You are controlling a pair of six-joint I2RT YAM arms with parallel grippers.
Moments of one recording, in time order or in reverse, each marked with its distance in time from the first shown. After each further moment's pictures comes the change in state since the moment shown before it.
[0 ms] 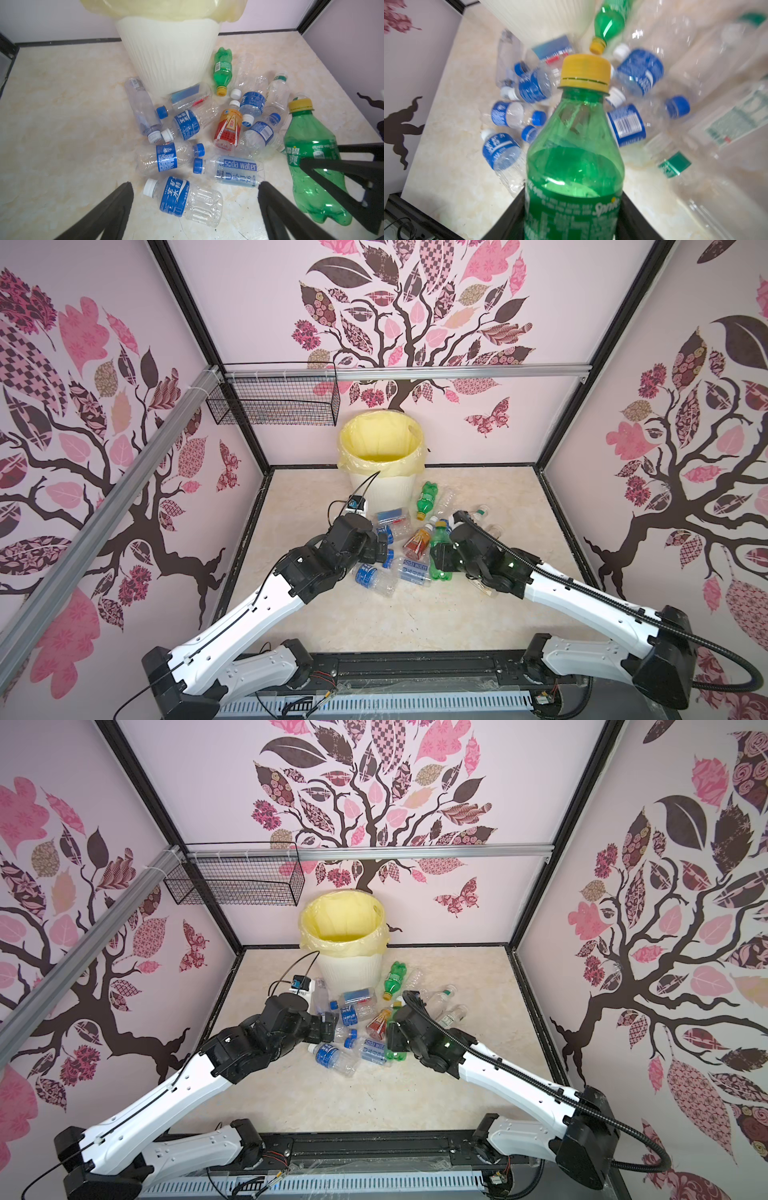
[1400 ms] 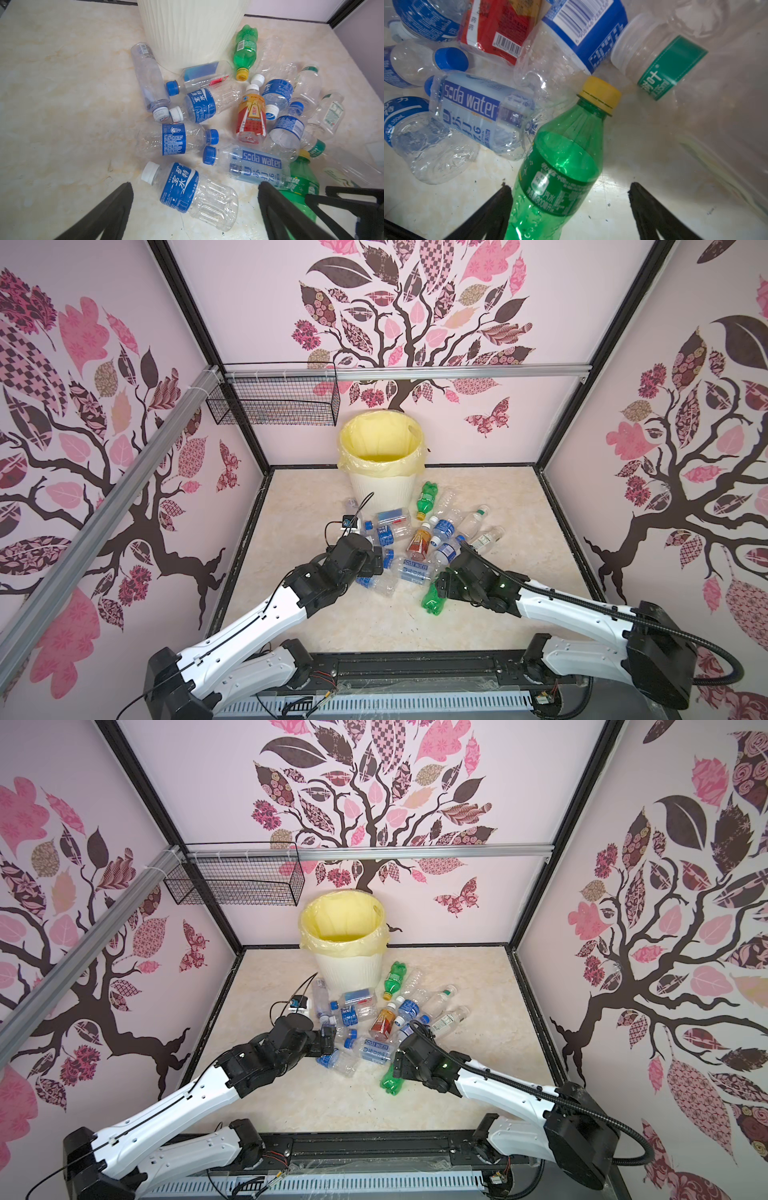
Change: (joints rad) left arm -0.006 -0.063 -0.311 0.135 -0.051 -0.142; right arm 0.000 -0.002 -0.431 0.137 -0.113 0.234
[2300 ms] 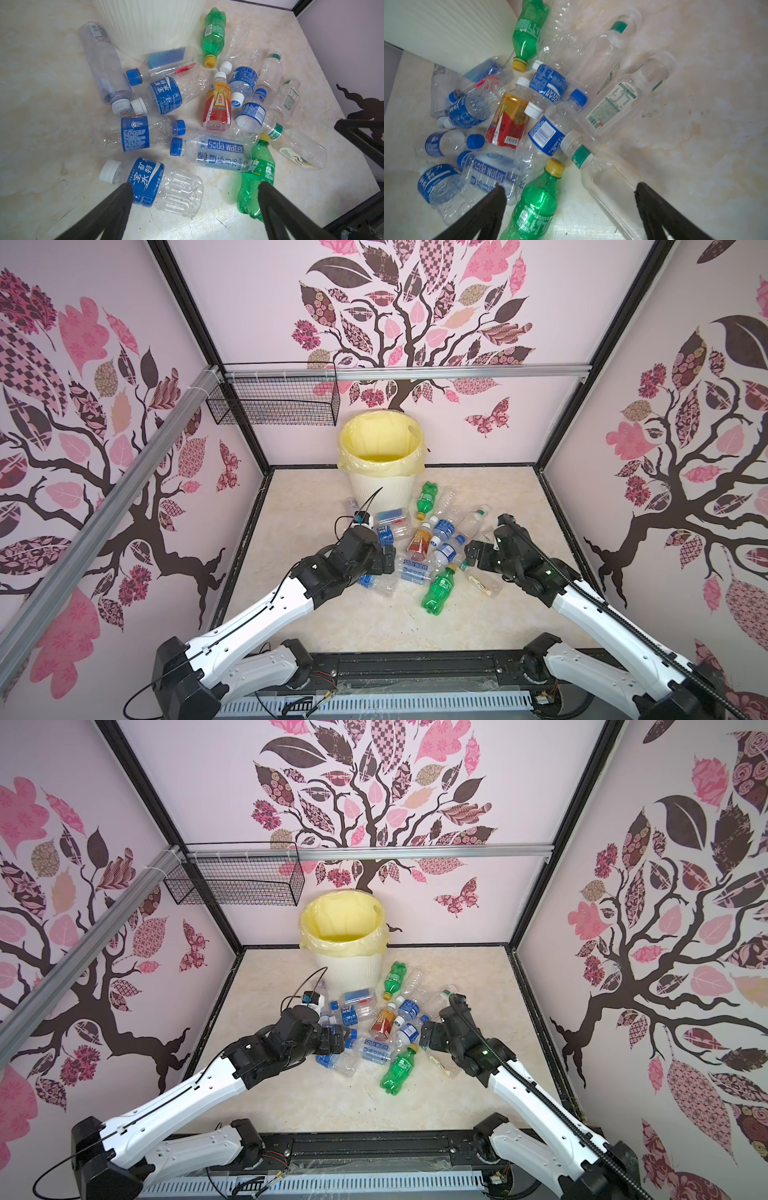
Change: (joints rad) left arm 0.000 0.056 0.073 0.000 0.194 -0.049; right arm -0.271 -0.261 0.142 -0.214 0.044 -0.262
